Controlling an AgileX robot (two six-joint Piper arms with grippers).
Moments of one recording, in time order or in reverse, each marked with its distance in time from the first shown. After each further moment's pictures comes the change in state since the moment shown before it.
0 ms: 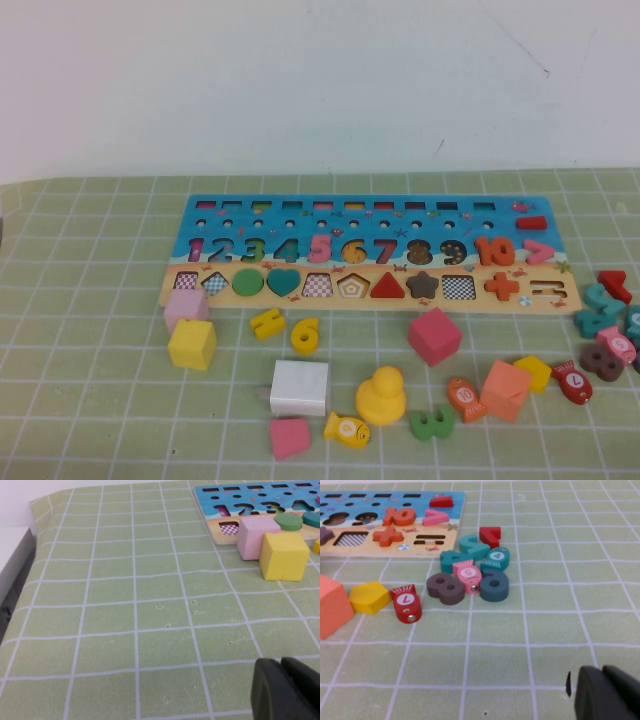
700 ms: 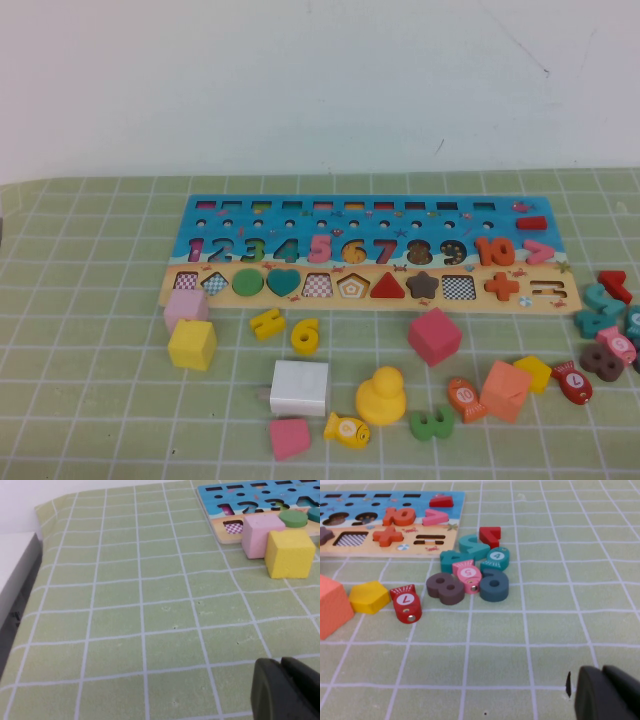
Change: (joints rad) right arm 0.000 0.000 0.000 0.000 0.000 0.000; left arm 0.000 0.000 0.000 0.032 0.000 0.000
